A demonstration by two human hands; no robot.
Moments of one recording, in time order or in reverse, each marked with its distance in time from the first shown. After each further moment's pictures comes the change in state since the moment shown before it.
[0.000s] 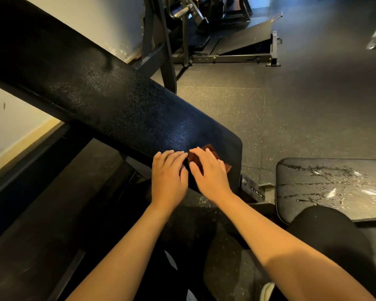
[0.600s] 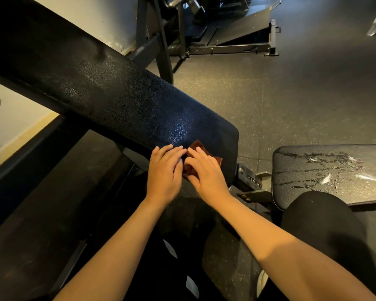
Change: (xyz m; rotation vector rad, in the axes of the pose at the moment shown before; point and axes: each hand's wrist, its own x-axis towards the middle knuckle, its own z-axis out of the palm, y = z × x) left_hand -0.017 -0.002 0.001 -0.144 -0.047 0.014; right_hand -0.037 0.018 0.010 -0.125 0.009 -0.265
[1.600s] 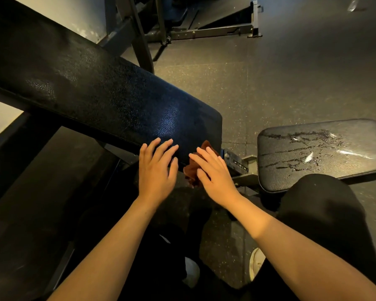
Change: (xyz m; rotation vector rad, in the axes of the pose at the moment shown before) left_hand -0.015 0.011 0.025 0.205 -0.020 0.087; right_hand -0.054 0.041 -0.018 0.115 -0.074 0.245
